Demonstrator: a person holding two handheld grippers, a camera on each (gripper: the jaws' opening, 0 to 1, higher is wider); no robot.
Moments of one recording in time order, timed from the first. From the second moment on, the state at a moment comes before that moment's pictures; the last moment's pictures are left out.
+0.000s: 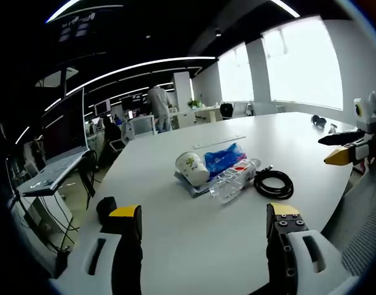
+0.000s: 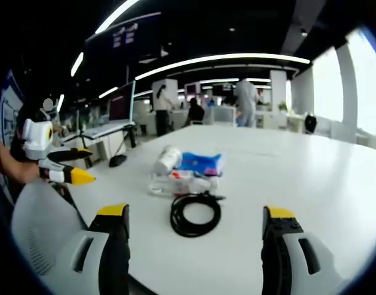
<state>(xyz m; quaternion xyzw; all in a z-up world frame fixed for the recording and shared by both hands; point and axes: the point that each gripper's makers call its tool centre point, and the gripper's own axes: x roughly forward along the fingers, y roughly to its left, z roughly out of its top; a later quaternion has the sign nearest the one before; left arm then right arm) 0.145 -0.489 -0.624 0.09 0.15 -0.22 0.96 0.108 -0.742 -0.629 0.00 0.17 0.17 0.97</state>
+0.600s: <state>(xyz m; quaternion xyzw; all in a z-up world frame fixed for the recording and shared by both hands) 0.144 -0.487 -0.623 0.10 0.15 -0.21 0.96 0.109 -0.743 -0.625 0.01 0.16 0.17 0.97</state>
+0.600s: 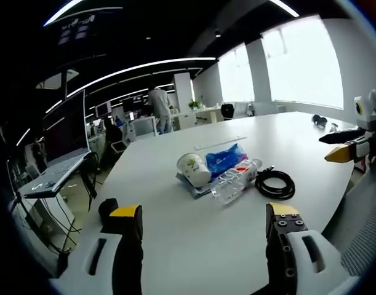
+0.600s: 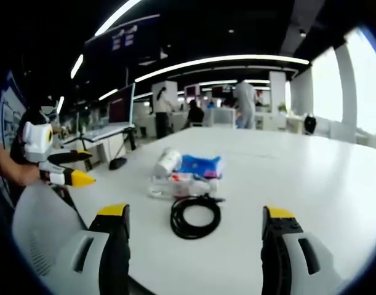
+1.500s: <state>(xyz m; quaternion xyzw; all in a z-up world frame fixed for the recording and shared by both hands) 0.145 -0.486 -0.623 0.10 0.14 -0.21 0.96 0.109 -0.744 -0.625 0.01 0.16 0.17 0.97</state>
